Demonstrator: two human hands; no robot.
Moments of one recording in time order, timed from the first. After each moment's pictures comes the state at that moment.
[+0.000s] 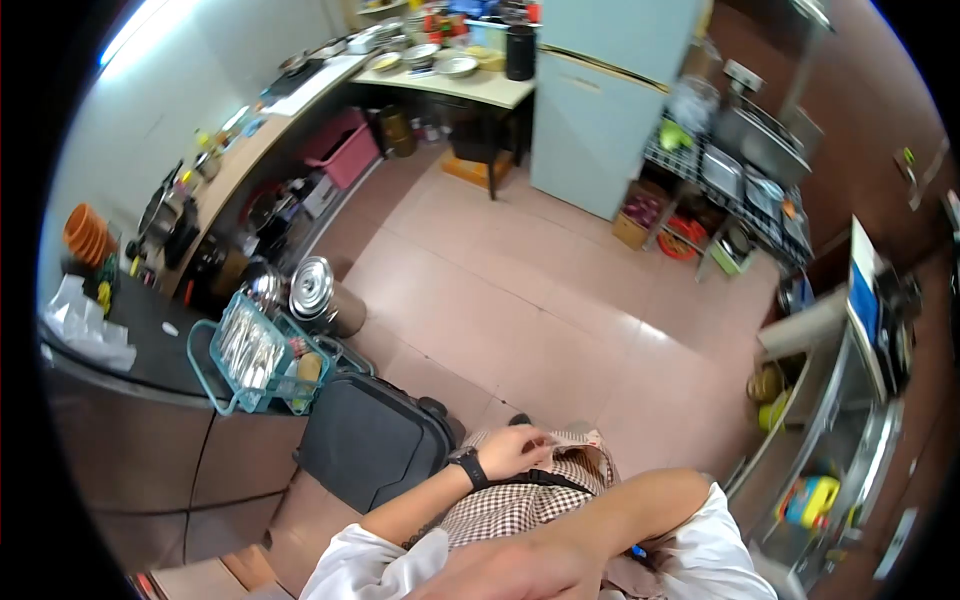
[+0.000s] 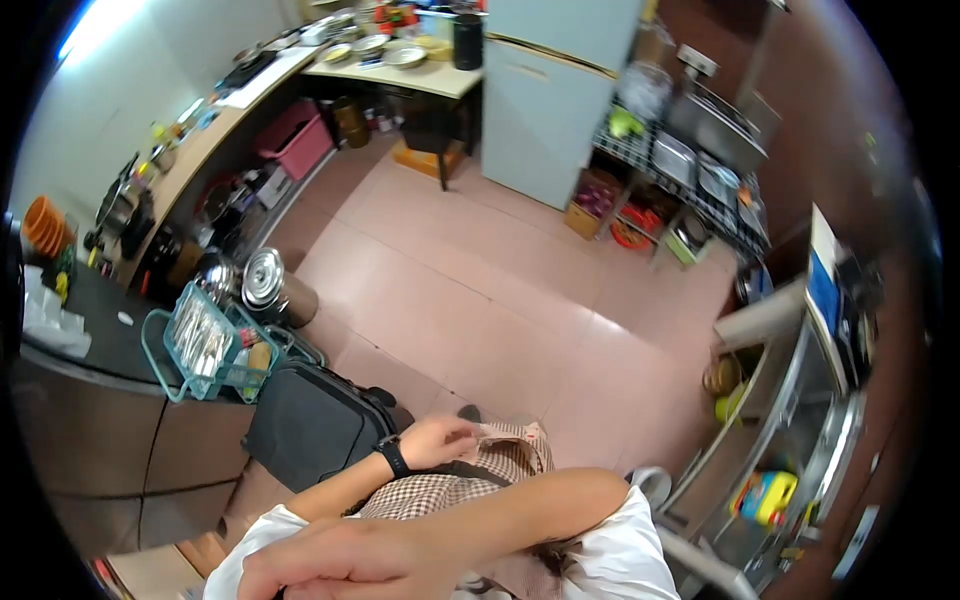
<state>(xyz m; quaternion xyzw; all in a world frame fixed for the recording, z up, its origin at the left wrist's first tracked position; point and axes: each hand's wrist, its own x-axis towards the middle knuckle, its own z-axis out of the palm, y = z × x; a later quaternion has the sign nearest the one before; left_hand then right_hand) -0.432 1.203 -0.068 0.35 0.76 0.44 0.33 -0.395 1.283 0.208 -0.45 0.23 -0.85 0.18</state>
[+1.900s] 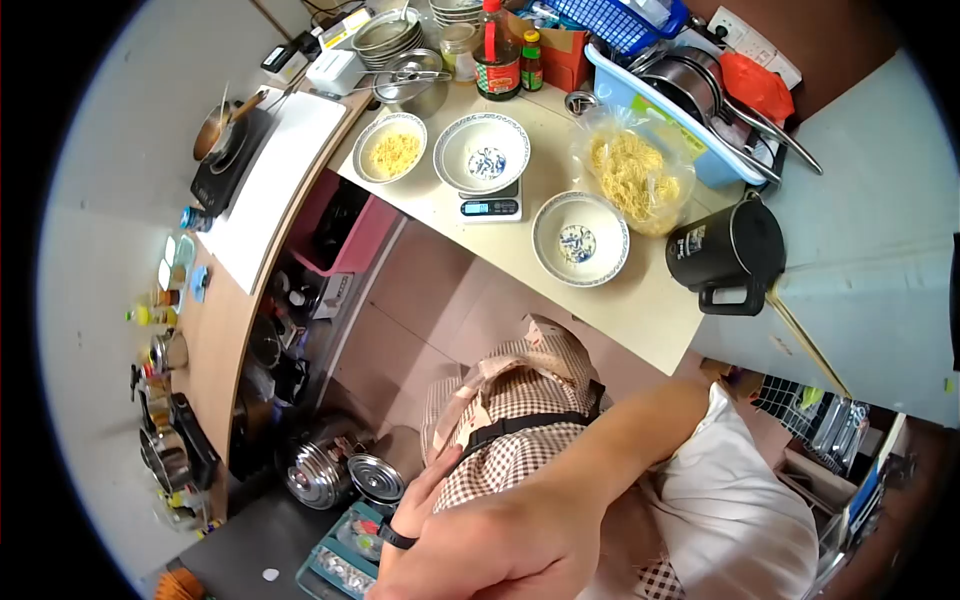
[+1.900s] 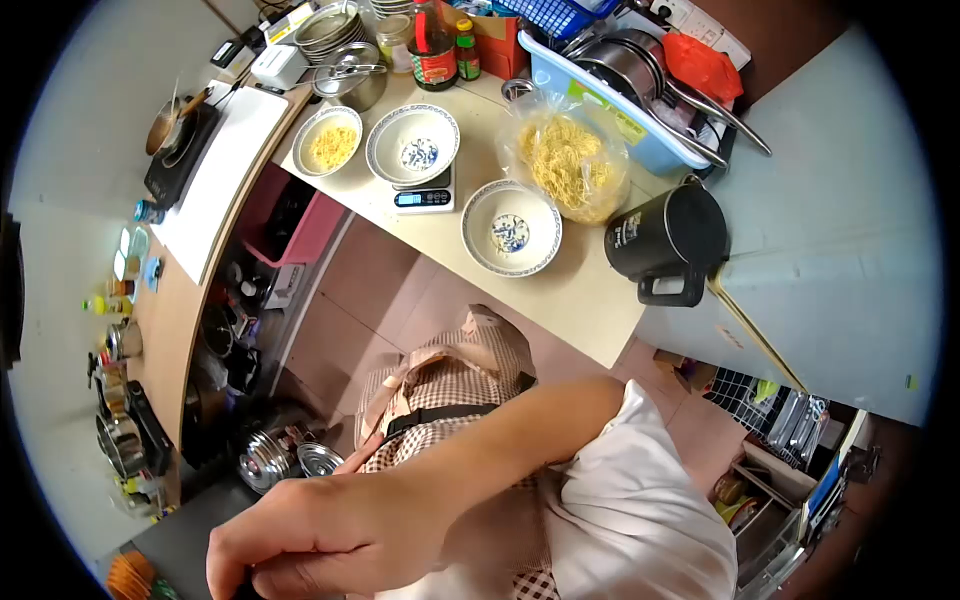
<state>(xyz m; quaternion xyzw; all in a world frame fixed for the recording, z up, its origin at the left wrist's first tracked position) -1.578 1.118 -0.009 0.00 0.74 0.56 0.37 -1.706 1.341 0.151 -0.44 0.10 -0.88 0.16</state>
